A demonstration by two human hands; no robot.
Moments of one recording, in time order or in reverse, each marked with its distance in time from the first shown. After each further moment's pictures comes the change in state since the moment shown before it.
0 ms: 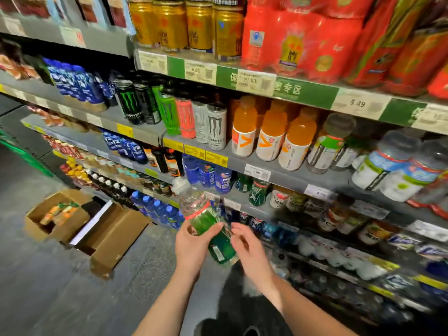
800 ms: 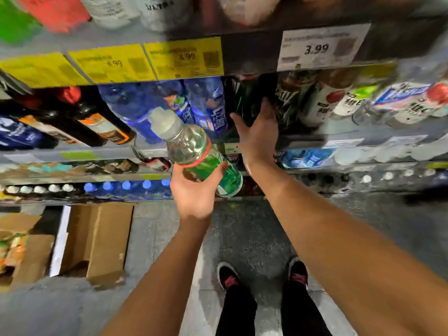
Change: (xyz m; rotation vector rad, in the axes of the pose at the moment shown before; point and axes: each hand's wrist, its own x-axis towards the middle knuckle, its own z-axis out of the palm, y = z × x) left_hand 0.242 -0.140 0.038 0.339 -0.182 0.164; right_hand 0.303 0.112 0.061 -0.315 0.963 0.037
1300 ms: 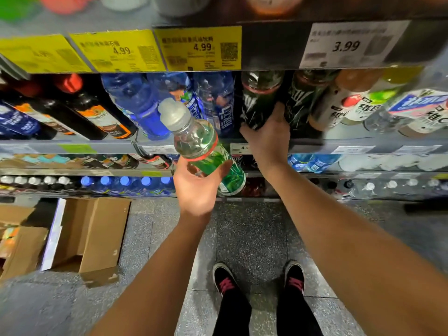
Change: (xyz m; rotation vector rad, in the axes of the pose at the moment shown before) left_hand 0.017 -0.008 0.001 -0.091 -0.078 -0.001; right_hand 0.004 0.015 -0.001 0.065 -0.099 -0.024
